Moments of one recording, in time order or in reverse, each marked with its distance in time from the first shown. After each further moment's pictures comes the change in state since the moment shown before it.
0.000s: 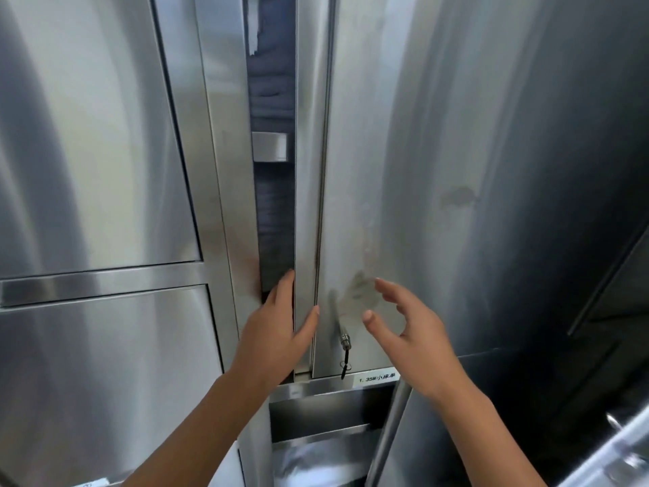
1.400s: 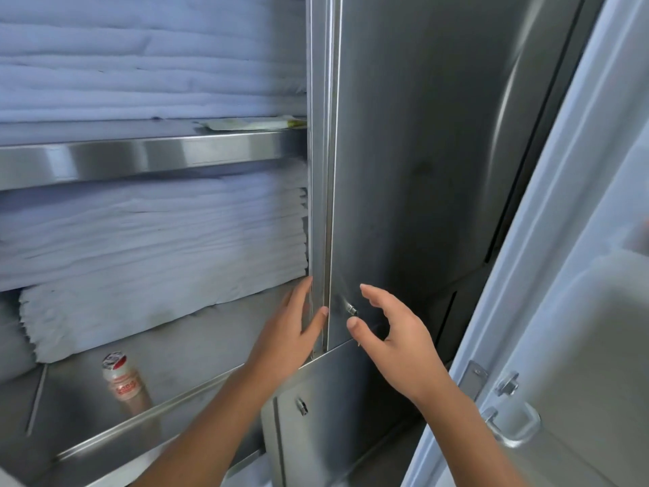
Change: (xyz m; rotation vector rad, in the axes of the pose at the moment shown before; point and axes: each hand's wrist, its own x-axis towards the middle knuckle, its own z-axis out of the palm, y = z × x) left_hand 0.066 0.183 0.236 -0.391 -0.398 0.201; right_hand -0.026 0.145 -0.186 -0.118 0.171 0.317
